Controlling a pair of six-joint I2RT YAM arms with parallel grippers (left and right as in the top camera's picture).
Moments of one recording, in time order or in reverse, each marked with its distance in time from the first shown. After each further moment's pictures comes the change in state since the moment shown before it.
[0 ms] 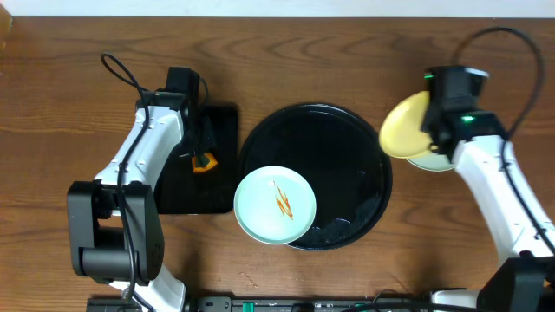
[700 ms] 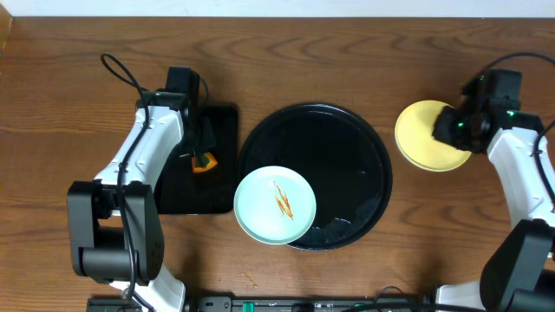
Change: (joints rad) left arm 0.000 0.000 0.000 0.000 0.000 0.000; right arm -0.204 0.099 0.000 -0.043 -0.743 -0.156
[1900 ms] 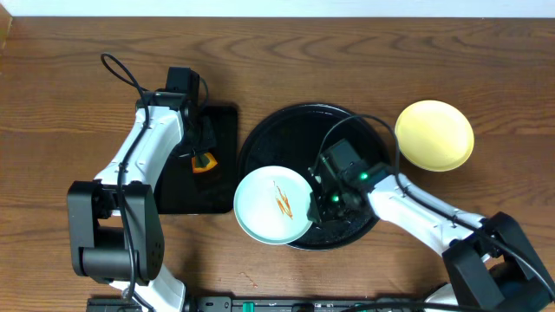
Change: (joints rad) left arm 0.000 0.000 -0.001 0.000 0.000 0.000; right arm 0.778 0.000 -0.360 0.178 -0.174 0.256
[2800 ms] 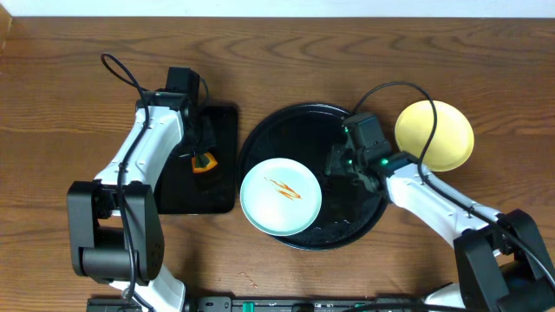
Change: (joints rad) left arm 0.000 0.000 0.000 0.000 0.000 0.000; right arm -0.176 0.000 0.040 0.303 0.288 0.112
